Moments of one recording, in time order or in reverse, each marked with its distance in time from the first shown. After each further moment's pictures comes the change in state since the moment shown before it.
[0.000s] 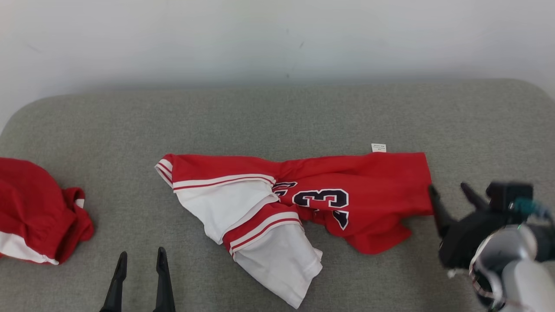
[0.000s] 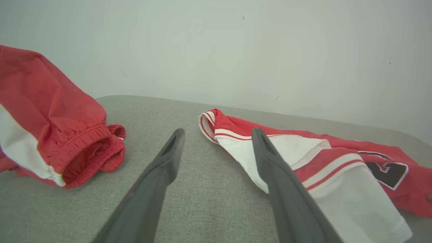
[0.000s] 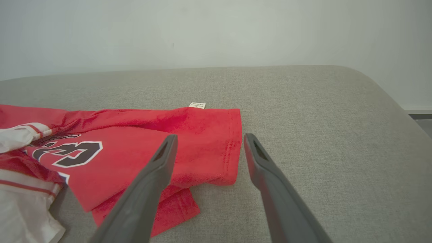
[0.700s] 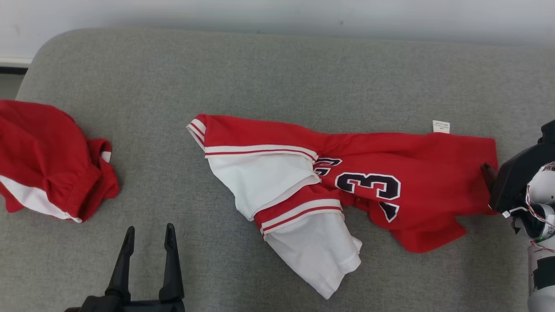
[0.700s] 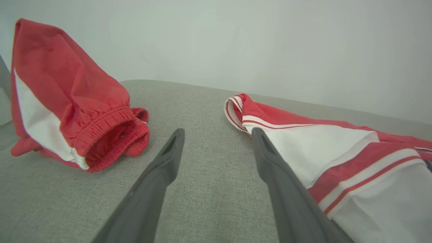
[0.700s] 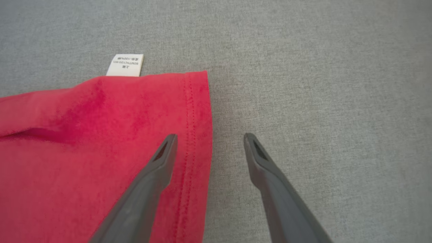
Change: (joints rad) left arm -0.079 0.000 -0.041 -0.017 0.004 0.002 0.000; right arm -0.346 -0.077 -0.239 0.269 -0.063 0.000 0.467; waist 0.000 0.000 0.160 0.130
